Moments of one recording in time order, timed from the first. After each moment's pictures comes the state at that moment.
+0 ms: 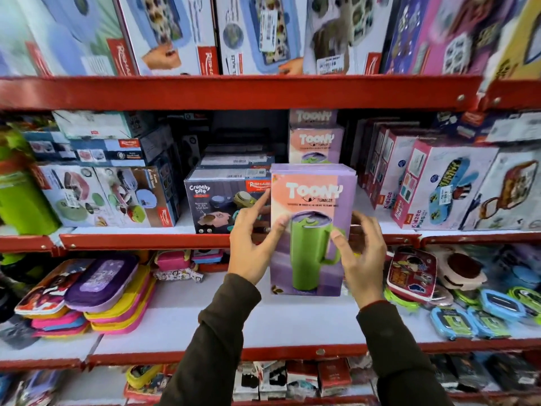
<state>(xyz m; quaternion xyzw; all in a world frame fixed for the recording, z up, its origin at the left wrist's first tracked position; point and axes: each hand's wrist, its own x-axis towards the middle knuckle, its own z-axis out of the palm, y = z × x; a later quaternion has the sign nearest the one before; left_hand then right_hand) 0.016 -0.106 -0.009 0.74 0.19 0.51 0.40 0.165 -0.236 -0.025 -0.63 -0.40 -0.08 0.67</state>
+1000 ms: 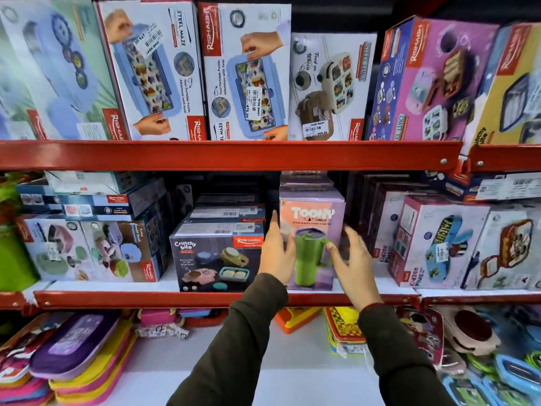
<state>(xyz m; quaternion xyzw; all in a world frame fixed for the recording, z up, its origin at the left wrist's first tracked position) 0.134 -0.067 0.036 0.76 0.28 0.41 0.43 0.260 -0.176 0.011 -0.73 -0.40 -0.05 0.55</state>
